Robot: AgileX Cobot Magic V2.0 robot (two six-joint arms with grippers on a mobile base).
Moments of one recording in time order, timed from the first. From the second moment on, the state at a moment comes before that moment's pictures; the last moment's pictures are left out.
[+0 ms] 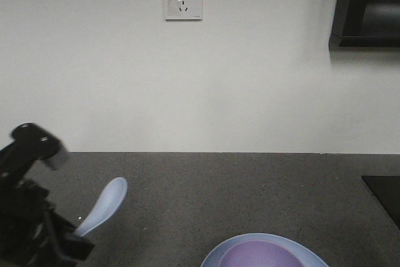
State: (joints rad) left arm -0.38 1.28 -1.21 -0.36 1.05 0.46; right arm 0.18 0.73 -0.60 0.17 0.67 -0.32
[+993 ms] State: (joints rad) left arm -0.74 1.92 -1.71 -0.38 1.14 0.39; right arm 0.18 0.72 -0.60 0.14 0.67 -0.32
